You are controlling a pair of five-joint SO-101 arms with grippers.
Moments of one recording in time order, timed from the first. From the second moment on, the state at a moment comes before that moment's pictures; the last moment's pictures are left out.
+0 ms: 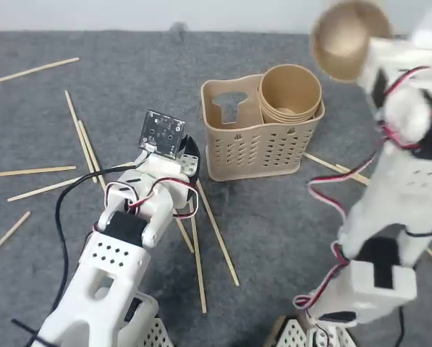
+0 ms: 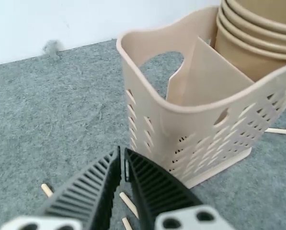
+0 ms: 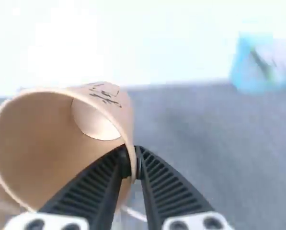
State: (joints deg) left arm 12.7 -48.9 64.1 29.8 3.8; right arm 0.4 6.8 -71.7 100.7 0.0
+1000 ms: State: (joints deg) left arm 13.5 -48.9 65.8 27.6 1.6; right arm -4.7 0.4 -39.3 97.3 4.7
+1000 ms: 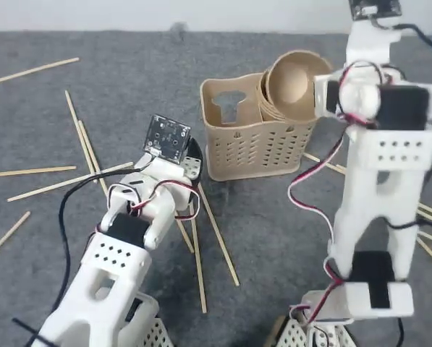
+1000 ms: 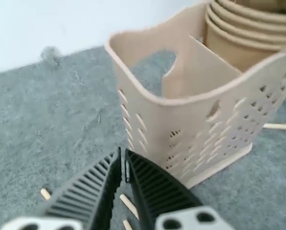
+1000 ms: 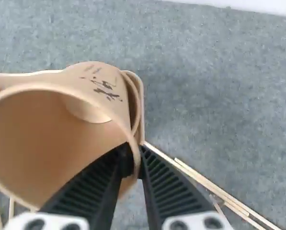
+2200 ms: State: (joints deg) left arm 13.8 -48.9 65.8 27.6 1.6; right arm -10.2 -16.5 -21.0 85.7 -0.1
